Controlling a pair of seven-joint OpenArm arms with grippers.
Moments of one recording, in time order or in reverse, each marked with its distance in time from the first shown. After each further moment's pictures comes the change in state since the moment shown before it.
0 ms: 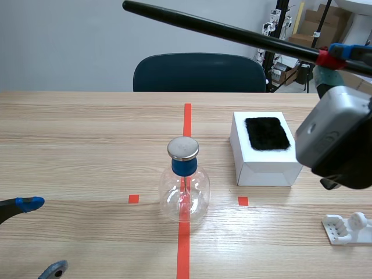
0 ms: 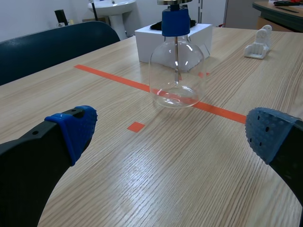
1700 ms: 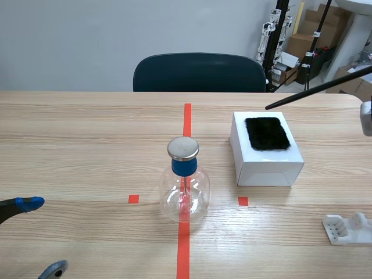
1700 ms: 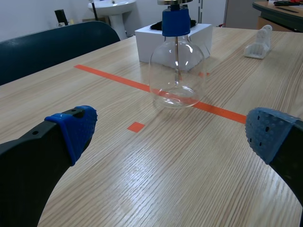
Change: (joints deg) left arm 0.0 0.0 0.0 0.0 -0.1 0.0 0.0; right arm 33.7 41.8 -13.7 -39.8 -8.1 1.8 -18.3
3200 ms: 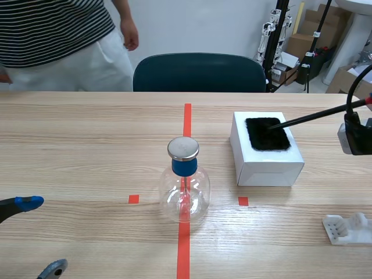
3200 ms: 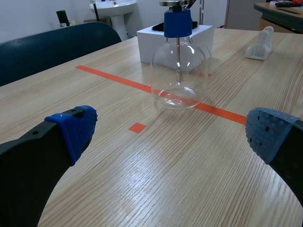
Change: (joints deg) left arm 0.0 0.0 0.0 0.0 -0.3 0.0 0.0; right arm 8.1 0.9 -16.3 -3.3 7.9 11.3 -14.0
